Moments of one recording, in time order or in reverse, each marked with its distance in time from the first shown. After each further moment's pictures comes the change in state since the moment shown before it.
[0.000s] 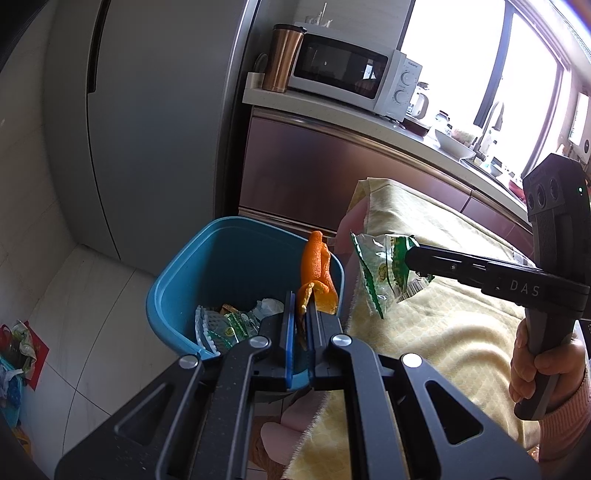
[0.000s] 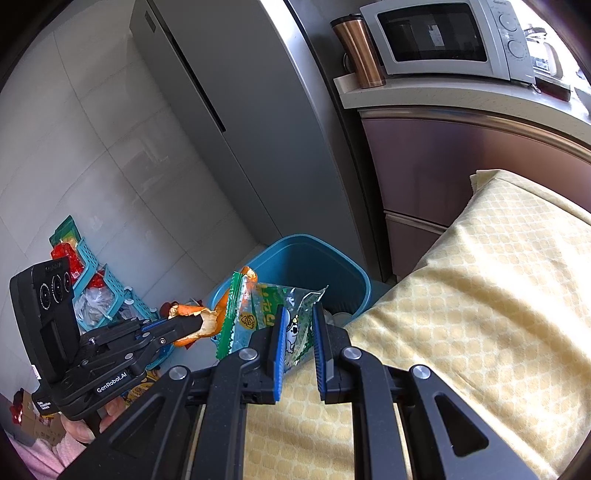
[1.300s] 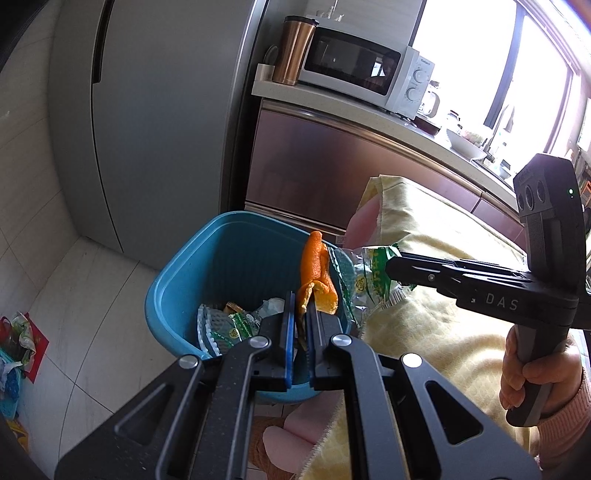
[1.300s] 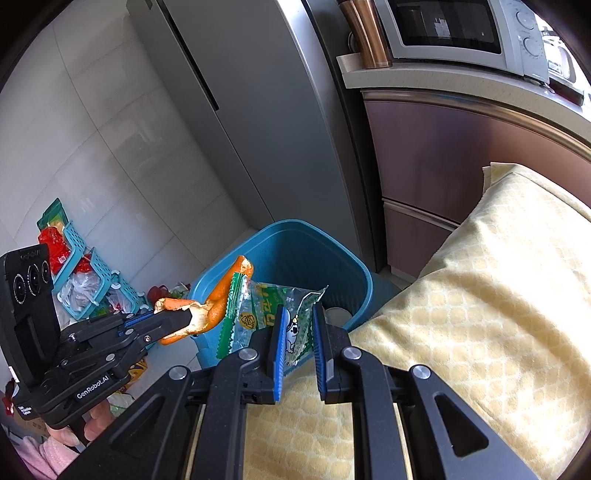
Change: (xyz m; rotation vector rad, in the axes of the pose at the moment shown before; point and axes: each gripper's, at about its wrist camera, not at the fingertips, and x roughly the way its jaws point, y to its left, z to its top) left arm 0.018 0.009 0.002 -0.024 0.016 0.021; right arm 0.039 0.003 0.003 -0.028 0.061 -0.041
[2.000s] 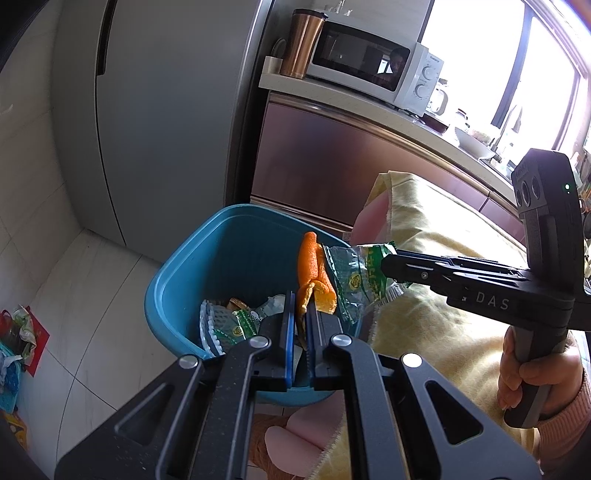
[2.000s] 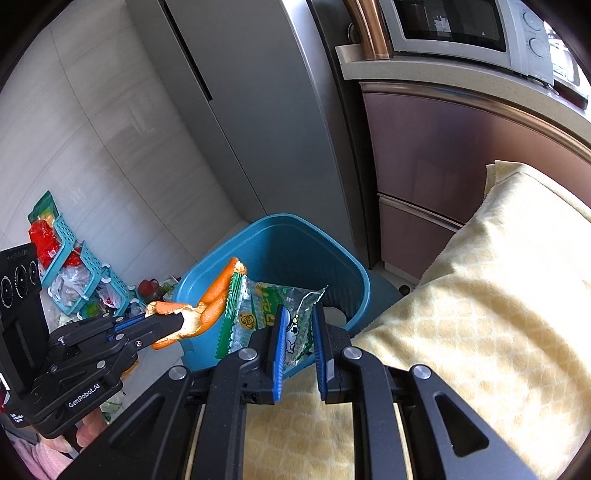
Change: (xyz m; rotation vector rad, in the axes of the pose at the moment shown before) left arm 0.014 0.004 -0.002 -0.020 0.018 0.017; right arm 0.020 0.006 0.003 -0.015 0.028 -0.038
